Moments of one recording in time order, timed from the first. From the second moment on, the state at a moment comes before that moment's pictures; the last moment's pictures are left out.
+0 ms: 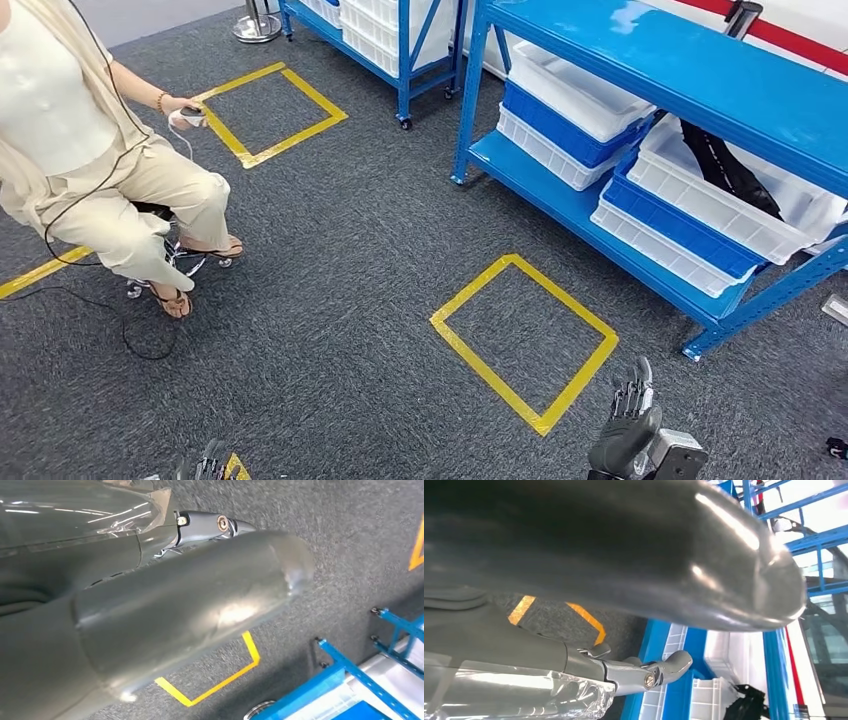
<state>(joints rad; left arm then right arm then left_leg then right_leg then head) -0.05 -0.20 0.80 -0.55 -0.23 -0.47 -0.70 0.19 0.28 -0.29 -1.43 -0.02 0.02 -0.63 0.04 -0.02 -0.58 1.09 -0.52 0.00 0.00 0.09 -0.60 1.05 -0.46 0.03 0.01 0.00</state>
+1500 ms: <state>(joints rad) -0.07 -0.18 0.71 -0.53 -0.21 -0.44 -0.70 0.23 0.29 -0.33 -1.44 0.00 -0.07 -0.62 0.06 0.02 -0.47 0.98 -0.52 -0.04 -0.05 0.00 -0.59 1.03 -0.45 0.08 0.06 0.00</state>
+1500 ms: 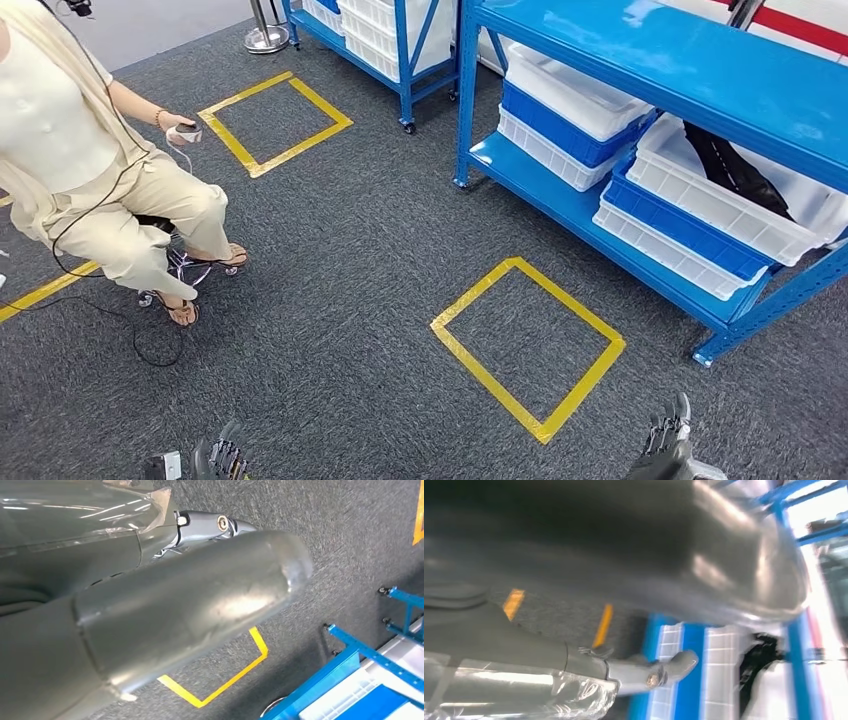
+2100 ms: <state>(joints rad) -0.07 -0.17 0.66 -0.50 -0.20 -0.42 -0.70 0.23 0.29 -0.34 -1.45 0.00 -0.09 -0.62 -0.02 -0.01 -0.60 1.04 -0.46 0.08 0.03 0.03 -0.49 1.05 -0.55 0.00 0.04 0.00</state>
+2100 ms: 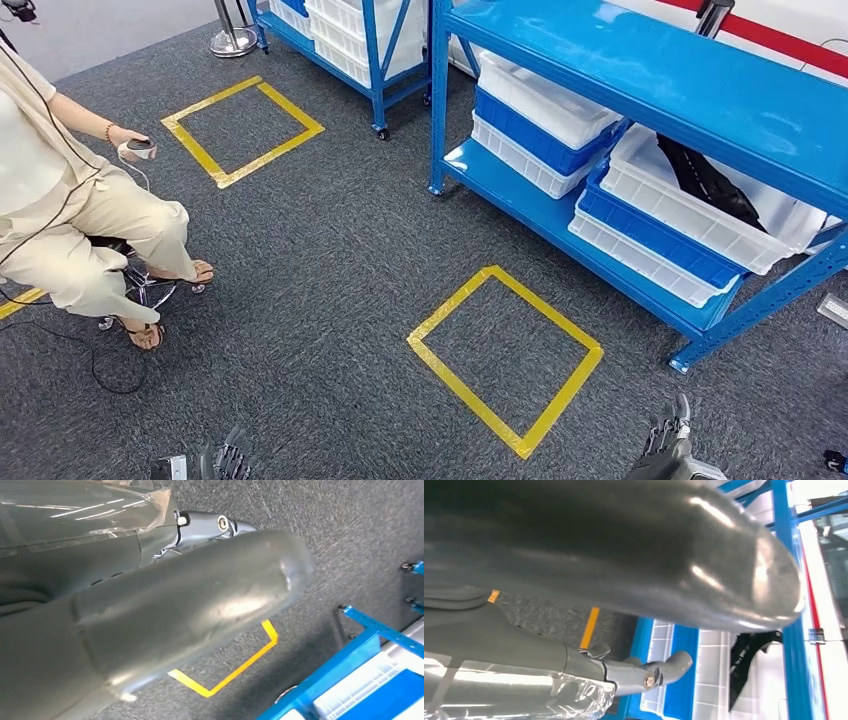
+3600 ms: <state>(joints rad) -0.07 -0.16 0.61 -0.47 -0.16 -0.40 -0.70 0.24 0.28 -0.32 -1.43 0.00 -0.09 -0.62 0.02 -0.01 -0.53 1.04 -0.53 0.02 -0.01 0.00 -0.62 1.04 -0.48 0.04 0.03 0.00</state>
